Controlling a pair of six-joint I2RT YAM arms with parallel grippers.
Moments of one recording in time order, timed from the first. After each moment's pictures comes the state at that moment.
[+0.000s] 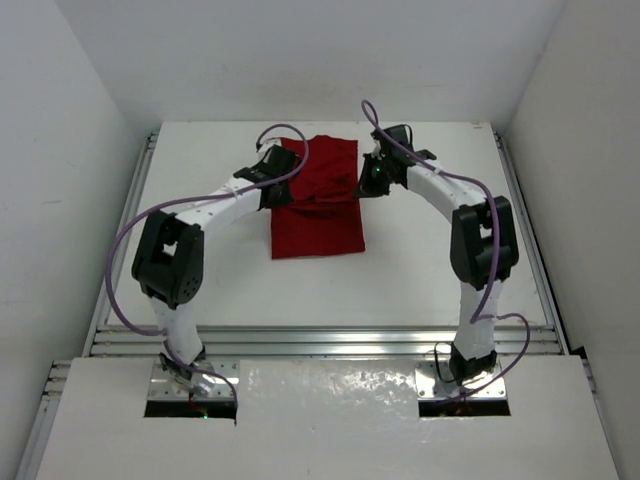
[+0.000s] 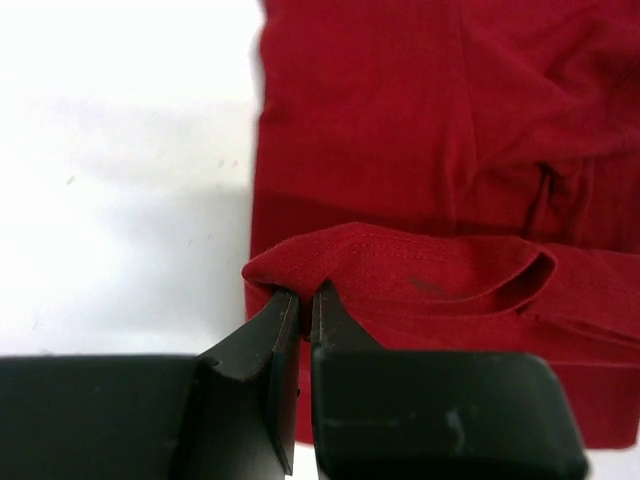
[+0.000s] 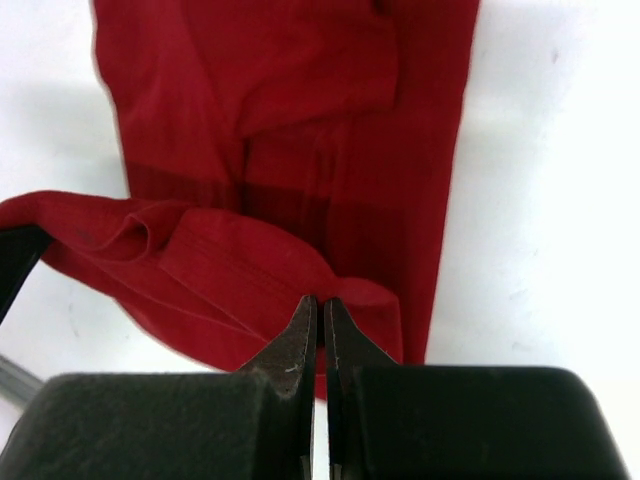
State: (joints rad) left arm -0.43 1.85 1.44 -0.51 -0.37 -0.56; right arm 0.30 2.01 1.57 -0.46 -0.26 0.45
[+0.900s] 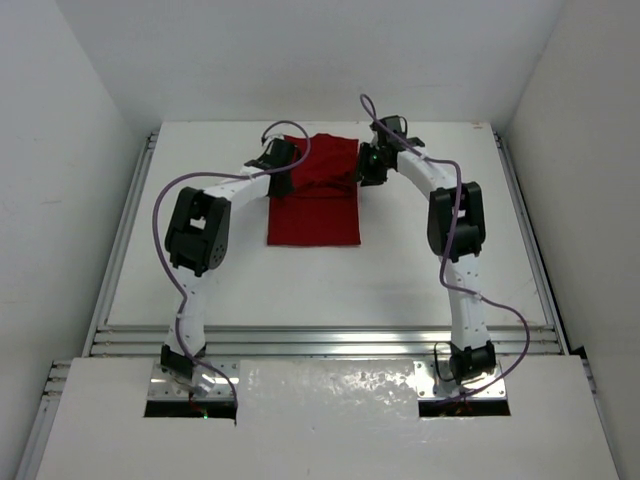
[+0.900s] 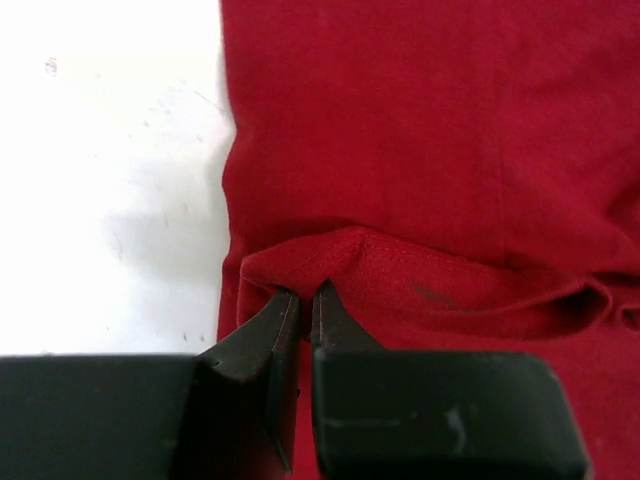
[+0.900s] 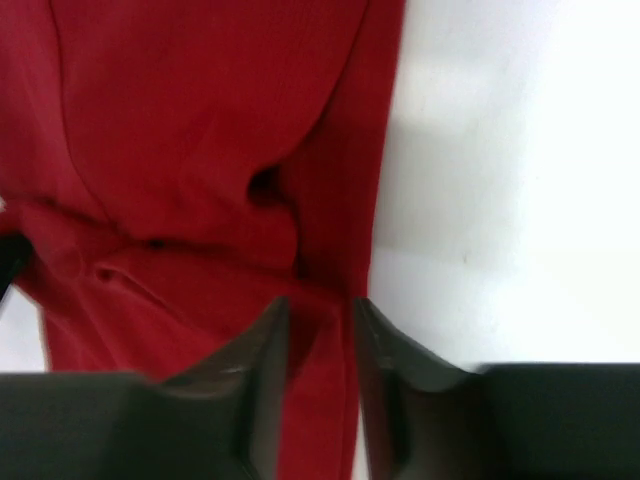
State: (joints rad) left arm -0.34 2.21 1.69 -0.38 -0.31 -0.47; right arm 0.24 2.42 2.02 -0.56 -0.25 0.40
